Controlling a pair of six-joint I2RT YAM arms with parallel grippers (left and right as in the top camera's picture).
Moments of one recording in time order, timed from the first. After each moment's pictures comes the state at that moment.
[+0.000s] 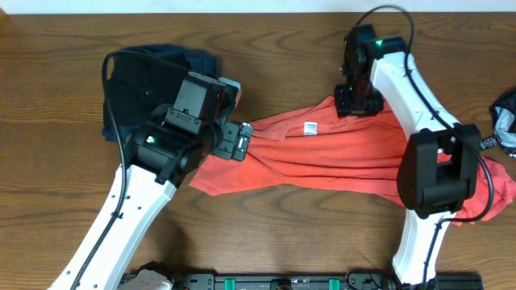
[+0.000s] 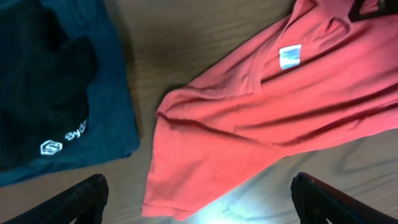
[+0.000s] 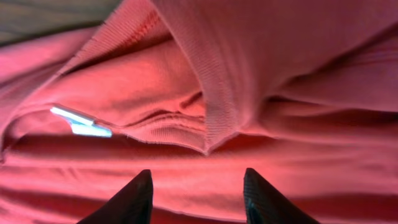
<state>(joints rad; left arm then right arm) -0.44 1.32 1.32 -1.00 0.00 -0.09 0.20 2.12 1.75 -1.20 -0.02 0.20</state>
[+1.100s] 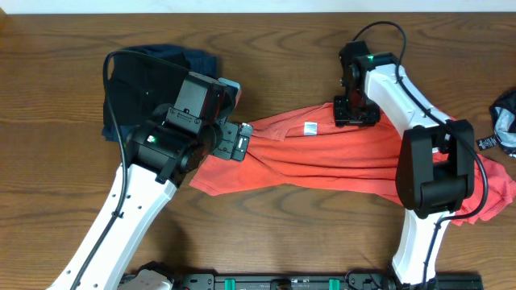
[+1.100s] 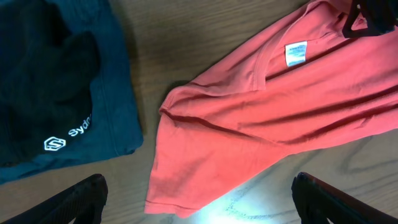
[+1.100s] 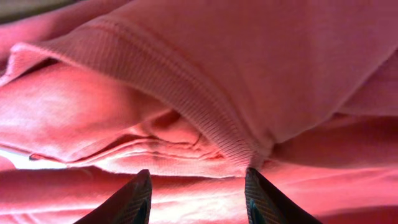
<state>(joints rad) -0.44 1.32 1.32 -1.00 -0.01 -0.09 0.20 2.12 1.63 -1.08 0.05 0.26</state>
